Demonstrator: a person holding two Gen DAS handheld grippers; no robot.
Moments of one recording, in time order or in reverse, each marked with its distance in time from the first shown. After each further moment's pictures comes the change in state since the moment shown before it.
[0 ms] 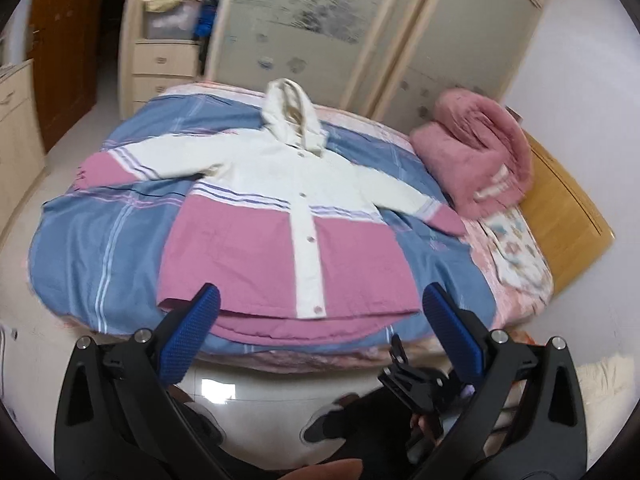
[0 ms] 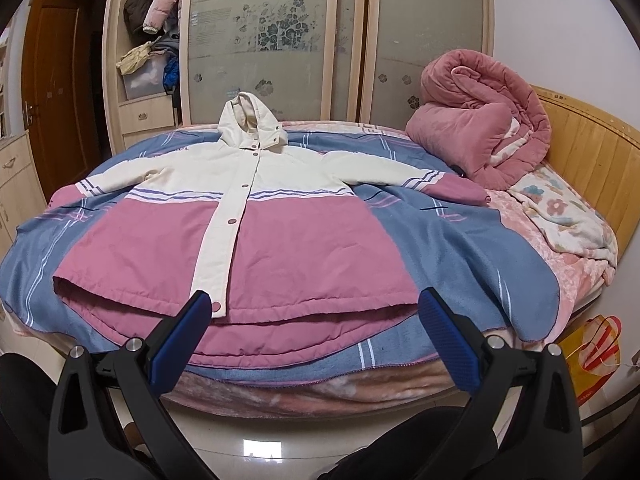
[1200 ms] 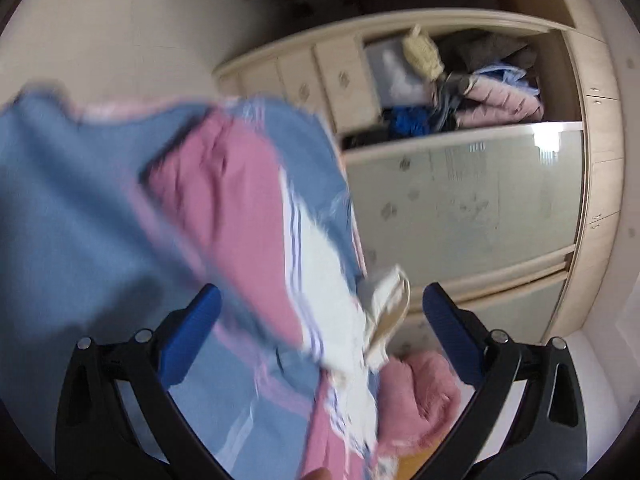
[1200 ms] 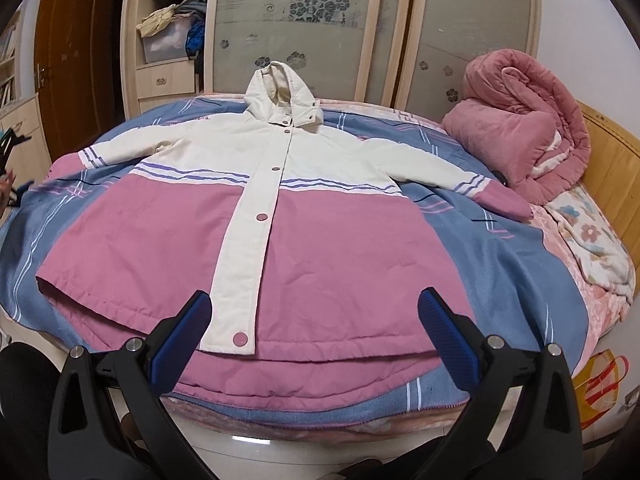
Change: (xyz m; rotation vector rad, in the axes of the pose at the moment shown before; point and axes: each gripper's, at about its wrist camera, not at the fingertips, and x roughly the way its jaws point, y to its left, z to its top) left arm 0.225 0.576 0.076 -0.960 -0.385 -0.294; right arm 0.079 0.053 0.037 -0.106 0.085 0.049
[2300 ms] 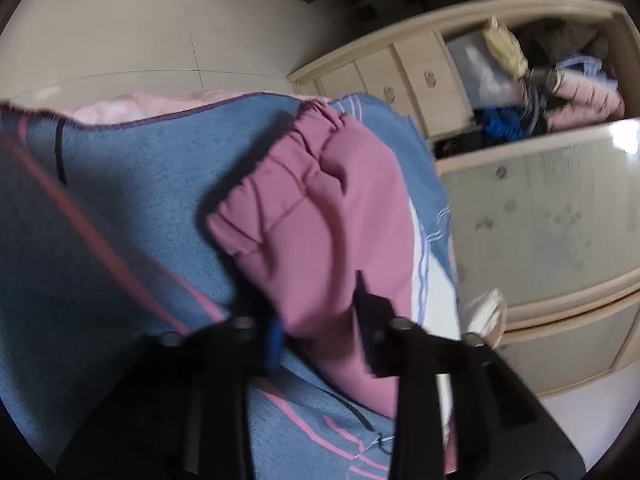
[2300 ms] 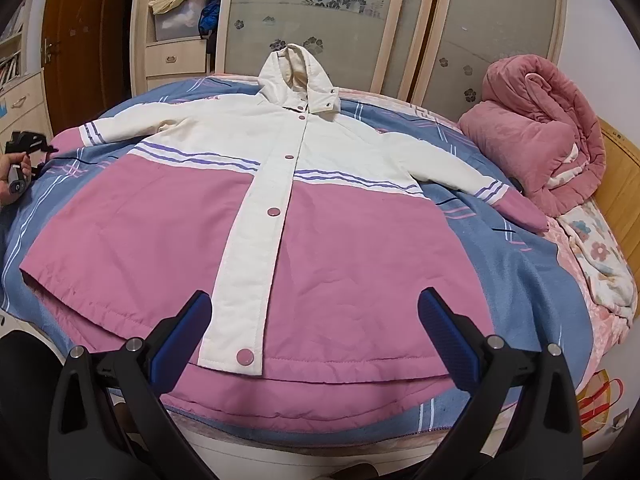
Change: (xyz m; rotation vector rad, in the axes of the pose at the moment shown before) left arm 0.069 0.055 0.025 -0.042 -0.011 0.296; right arm 0.038 0.018 0.011 -0.057 0.045 0.011
